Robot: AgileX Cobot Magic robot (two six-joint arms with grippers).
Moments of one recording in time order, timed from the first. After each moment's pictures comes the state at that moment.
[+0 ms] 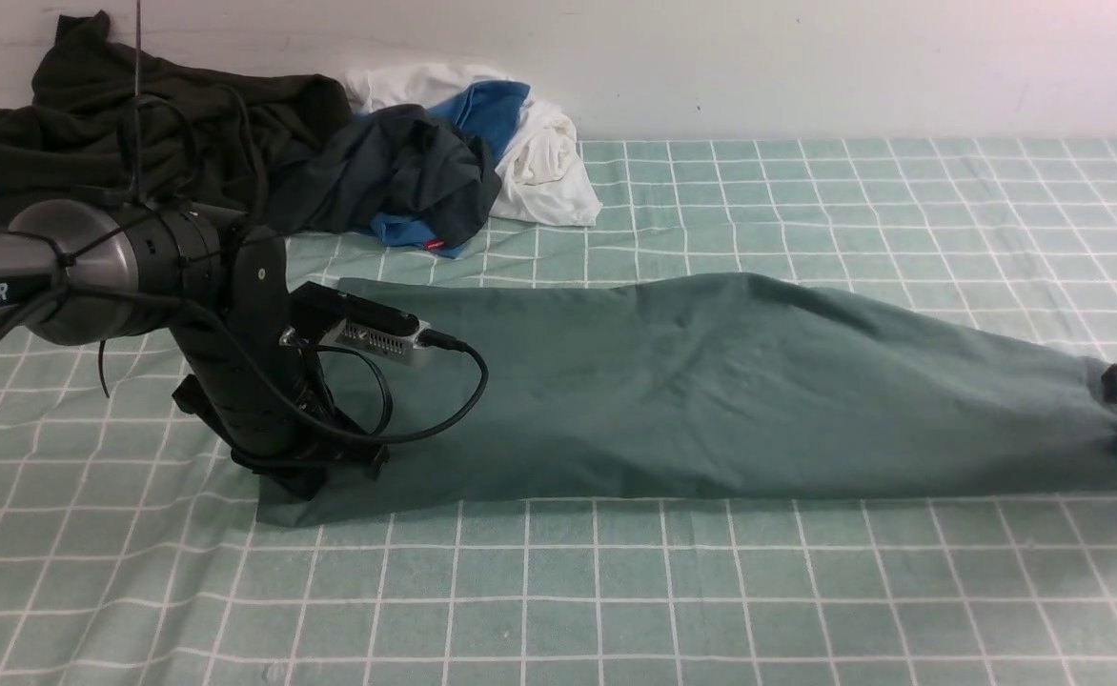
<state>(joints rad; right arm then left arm) -0.27 1.90 -1.24 0.00 0.79 0.02 -0.22 1.94 -1.25 0.02 0.79 0.13</state>
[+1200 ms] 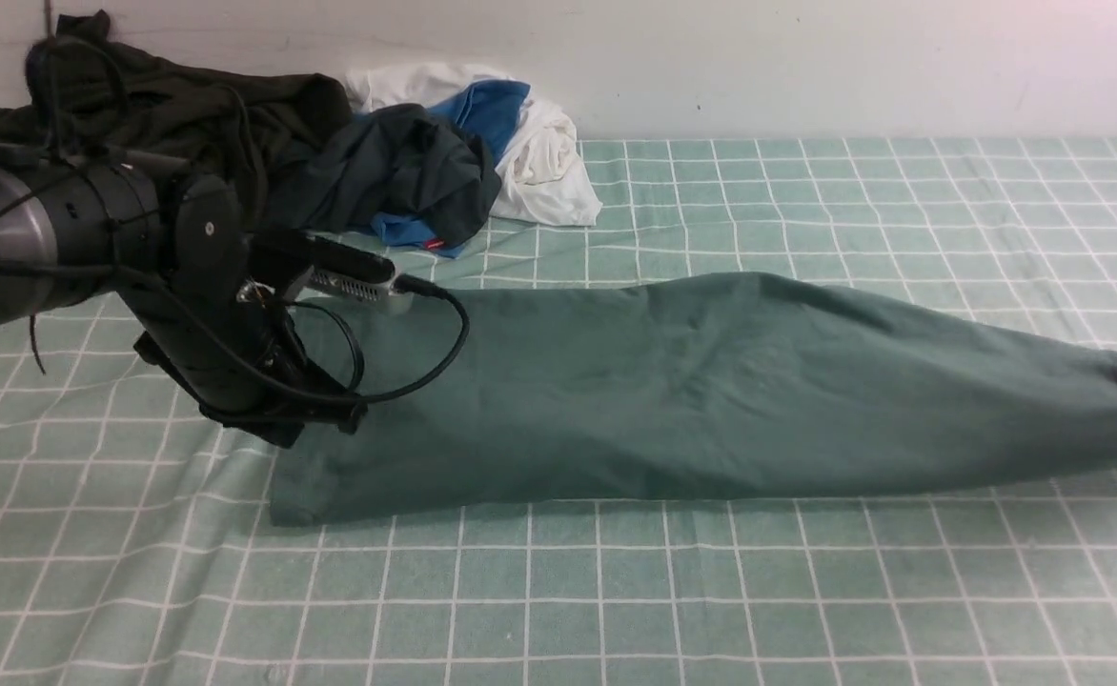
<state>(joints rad) -0.27 1.90 -1.39 -0.12 0.88 -0.08 -0.21 1.76 -1.24 0.02 0.79 0.13</state>
